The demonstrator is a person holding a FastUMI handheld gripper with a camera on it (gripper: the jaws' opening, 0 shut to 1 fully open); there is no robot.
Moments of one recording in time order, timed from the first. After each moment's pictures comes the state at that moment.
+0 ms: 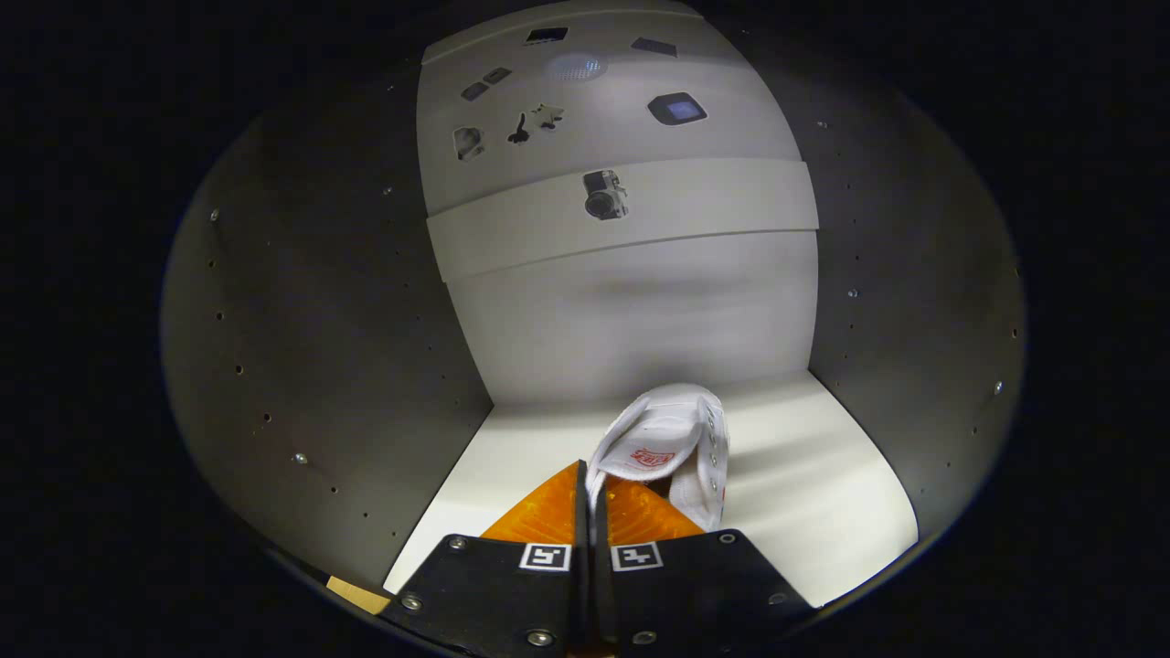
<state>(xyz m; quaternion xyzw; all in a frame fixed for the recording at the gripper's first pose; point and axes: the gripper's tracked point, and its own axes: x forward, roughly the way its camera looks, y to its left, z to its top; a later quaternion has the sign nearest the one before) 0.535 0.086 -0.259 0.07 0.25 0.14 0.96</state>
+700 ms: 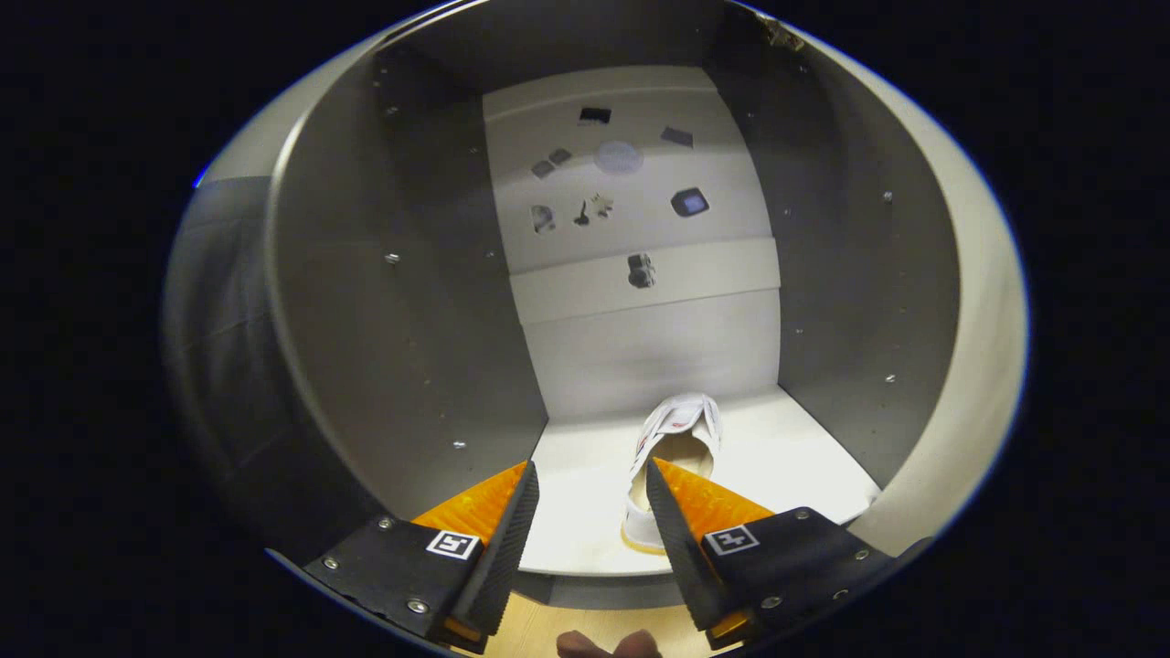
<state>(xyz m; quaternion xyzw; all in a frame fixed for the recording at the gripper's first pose) 0.407 0.093 -0.165 0.06 0.17 0.13 0.98</state>
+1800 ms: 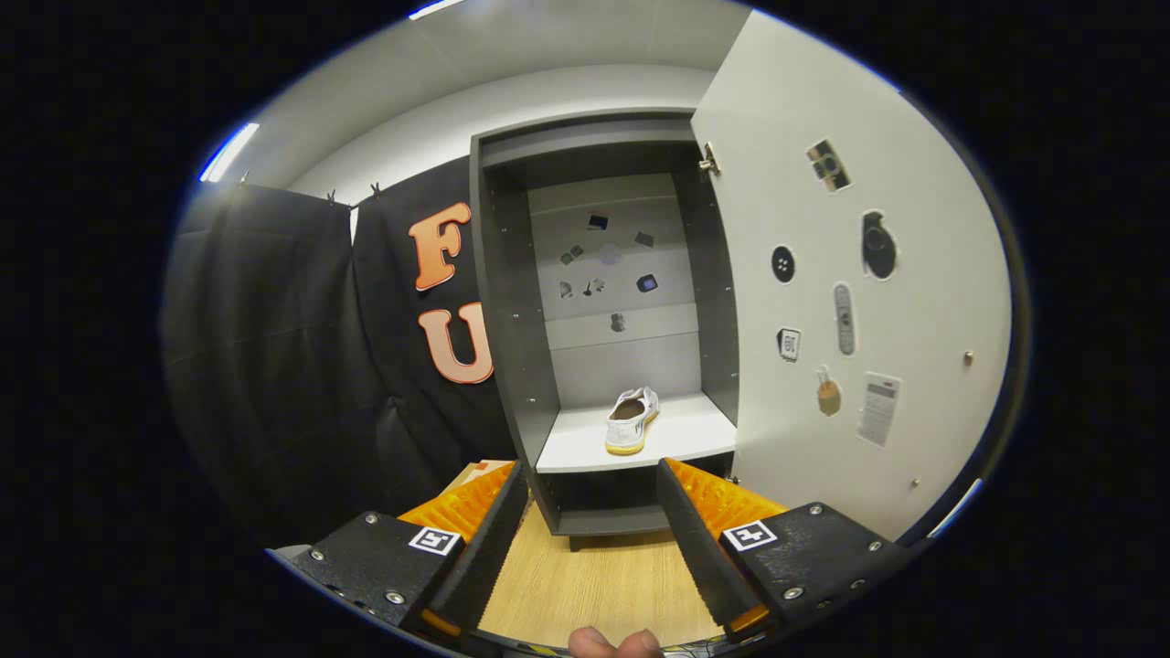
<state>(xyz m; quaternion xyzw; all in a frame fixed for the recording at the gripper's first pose) 0.147 0.007 -0.085 0.06 0.12 0.10 0.99</state>
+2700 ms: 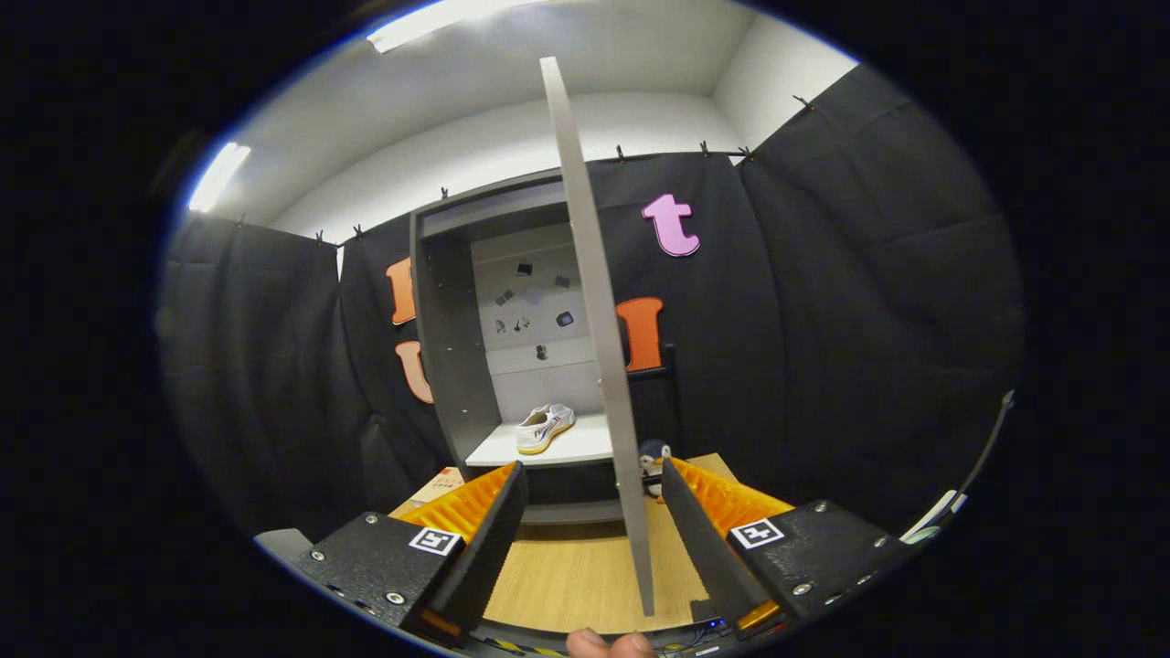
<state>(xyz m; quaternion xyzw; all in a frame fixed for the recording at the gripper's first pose) 0.083 -0.203 -0.083 0.08 0.07 0.08 0.99</state>
